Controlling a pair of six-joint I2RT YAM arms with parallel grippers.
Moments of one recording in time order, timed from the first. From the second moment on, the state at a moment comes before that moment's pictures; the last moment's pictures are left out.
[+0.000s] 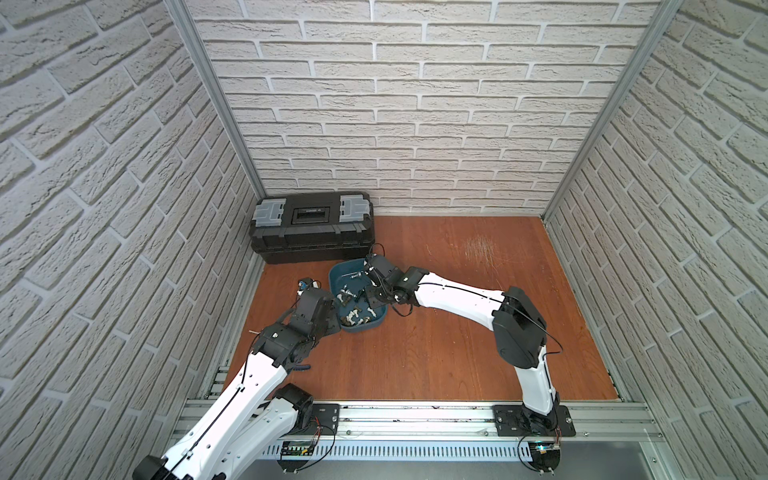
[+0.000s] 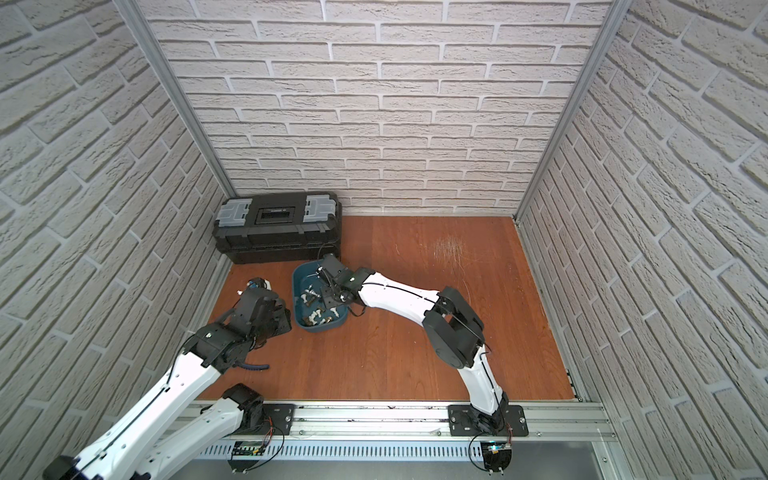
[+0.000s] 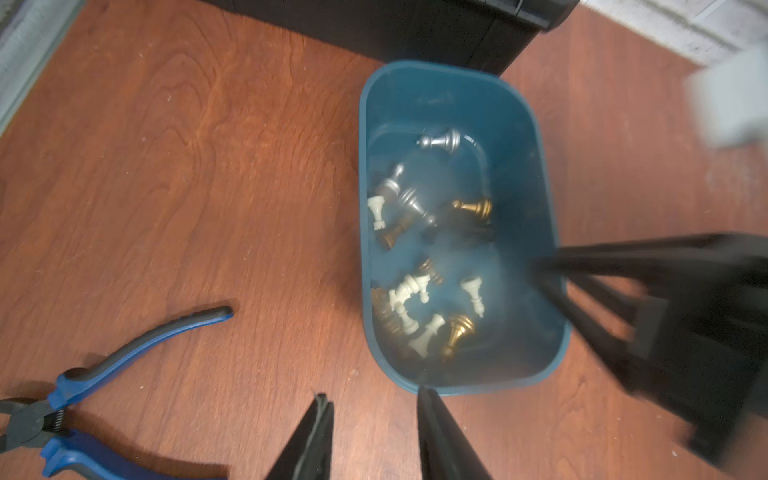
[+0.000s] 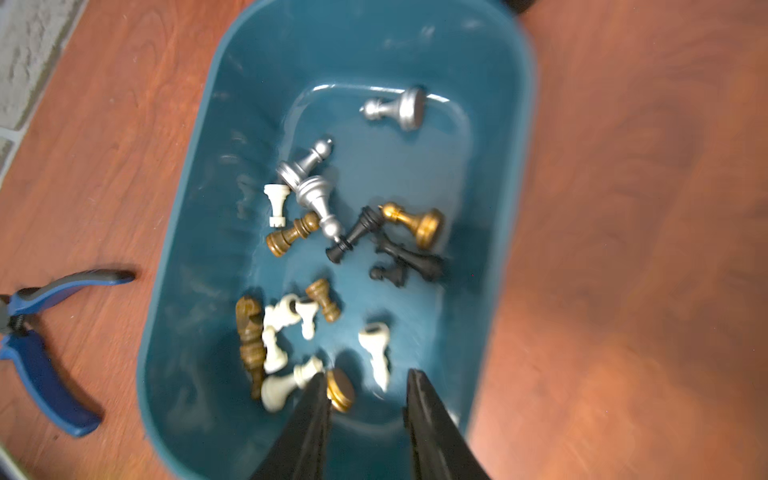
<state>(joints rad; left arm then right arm) -0.49 0.82 0.72 -0.83 -0.26 -0.67 0.88 1.99 1.64 -0.61 0.14 0.49</state>
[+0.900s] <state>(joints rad) -1.04 2.26 1.88 -0.51 -0.08 -0.46 0.02 1.06 0.93 -0.74 0.34 0.53</state>
